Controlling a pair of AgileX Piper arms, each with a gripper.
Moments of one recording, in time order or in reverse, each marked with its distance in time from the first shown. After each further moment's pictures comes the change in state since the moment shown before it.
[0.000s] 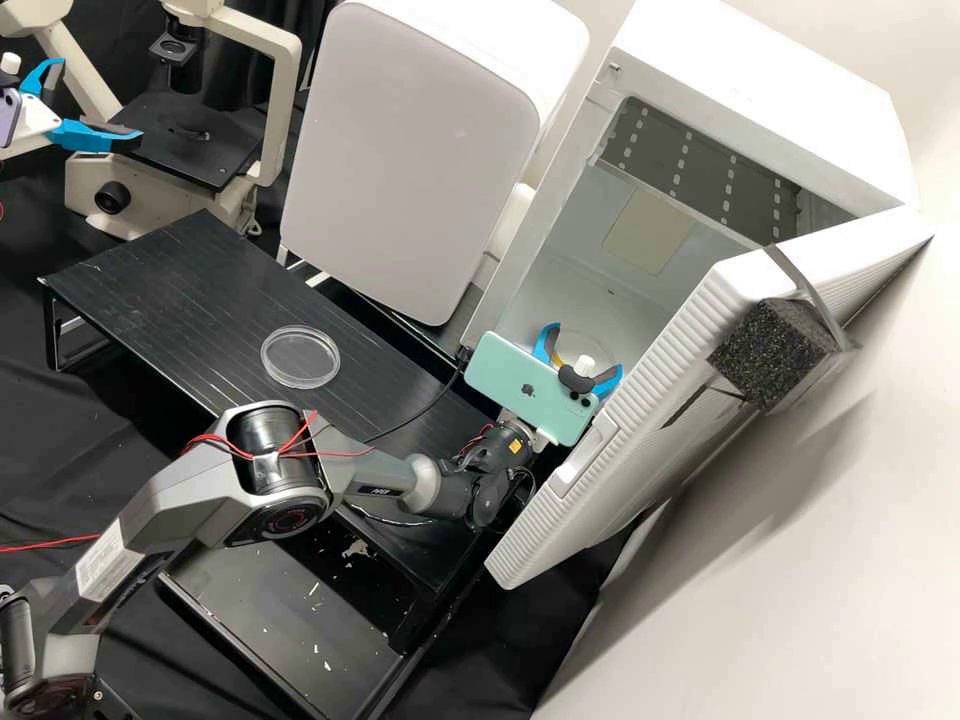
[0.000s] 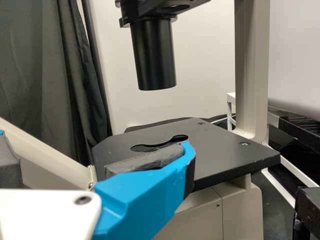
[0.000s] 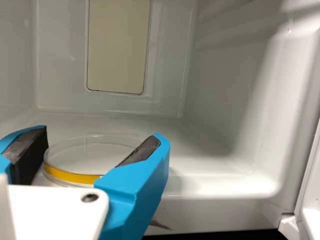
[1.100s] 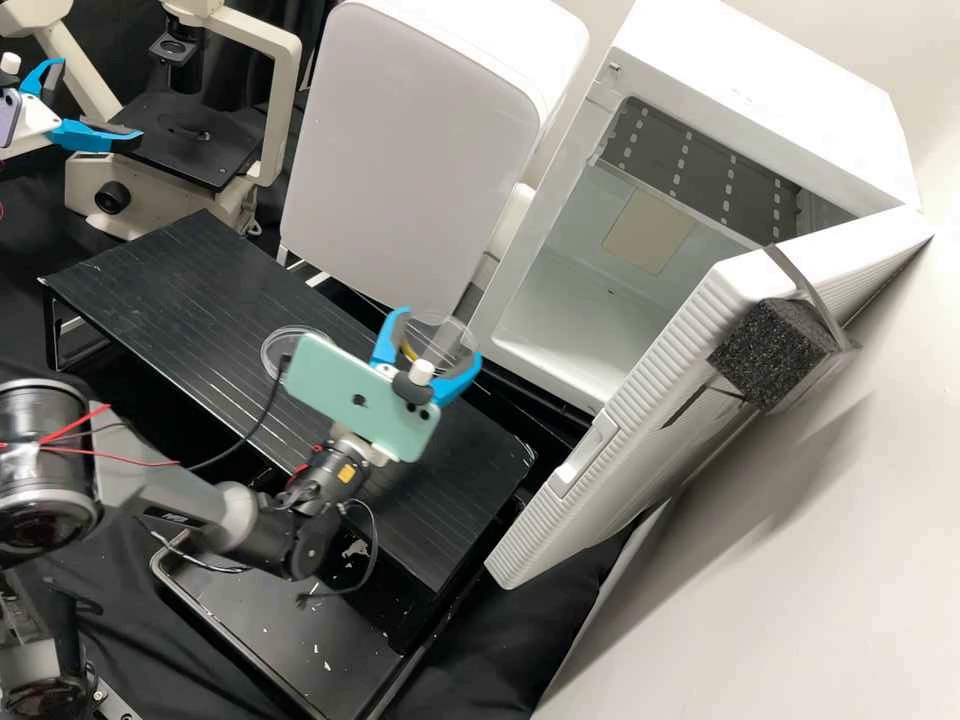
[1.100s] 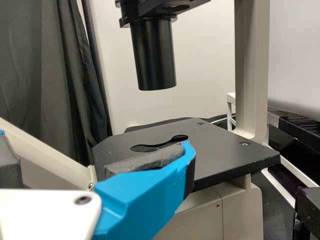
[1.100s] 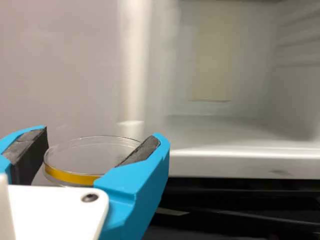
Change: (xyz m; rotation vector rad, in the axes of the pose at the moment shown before) left arm 0.000 0.000 0.000 0.000 0.000 0.000; right arm -0.179 -0.064 -0.106 0.054 0.222 -0.087
